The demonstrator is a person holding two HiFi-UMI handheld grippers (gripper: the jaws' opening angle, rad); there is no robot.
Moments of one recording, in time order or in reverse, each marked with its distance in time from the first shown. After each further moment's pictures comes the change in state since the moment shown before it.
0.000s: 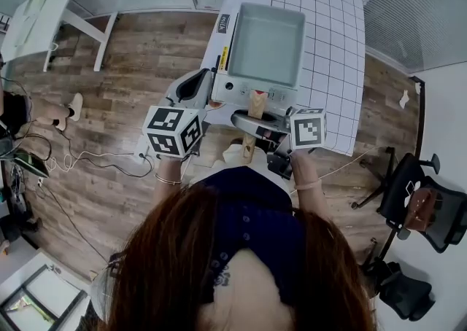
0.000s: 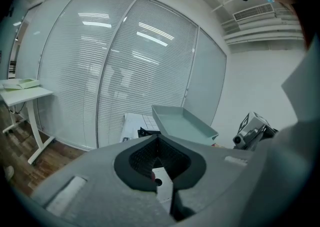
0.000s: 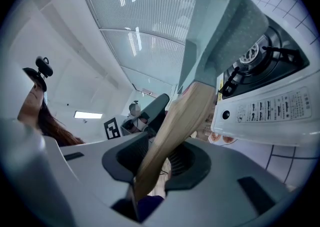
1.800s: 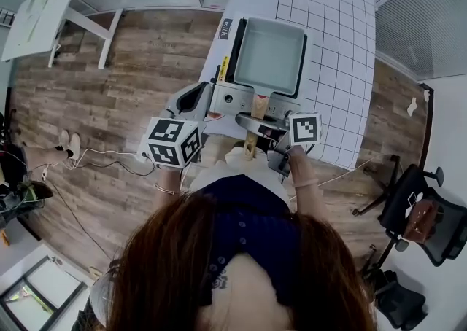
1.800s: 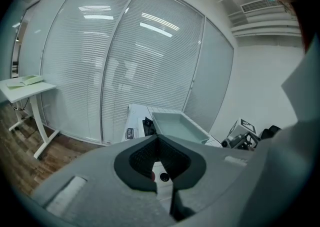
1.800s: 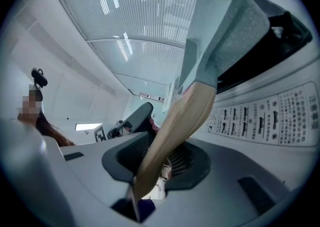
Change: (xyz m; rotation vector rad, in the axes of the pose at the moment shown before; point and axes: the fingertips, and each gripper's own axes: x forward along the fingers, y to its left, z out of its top) left arm 0.025 0.015 -0.027 -0.019 0.095 0.047; right arm -0.002 -0.073 0.023 0.086 0.000 0.022
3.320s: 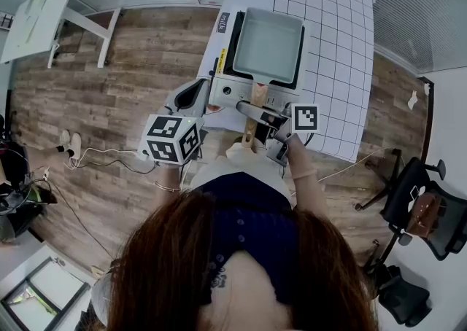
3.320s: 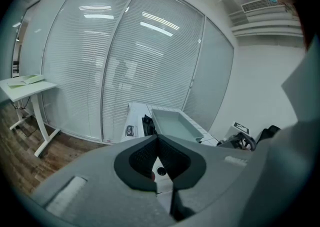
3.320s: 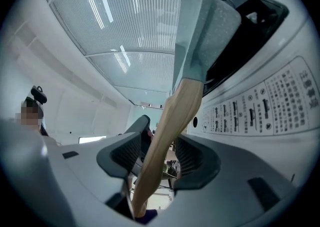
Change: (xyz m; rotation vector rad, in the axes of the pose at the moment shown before) left arm -0.008 -0.005 -0.010 -0.004 0.009 0.004; right arm -0.006 -0.014 0.006 0.096 -0.104 0.032
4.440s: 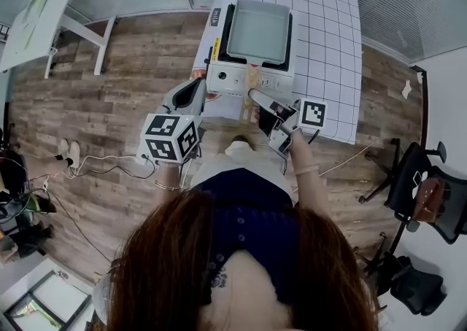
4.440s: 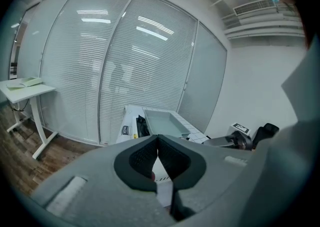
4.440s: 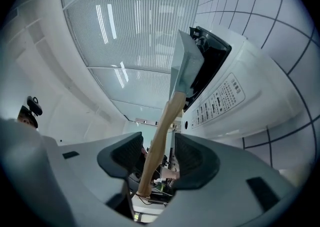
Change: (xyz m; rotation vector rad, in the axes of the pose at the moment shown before) left arm -0.039 -0.027 -0.013 0.029 -0.041 -0.036; right arm -0.049 0.001 -0.010 -0.010 -0.225 -0.082
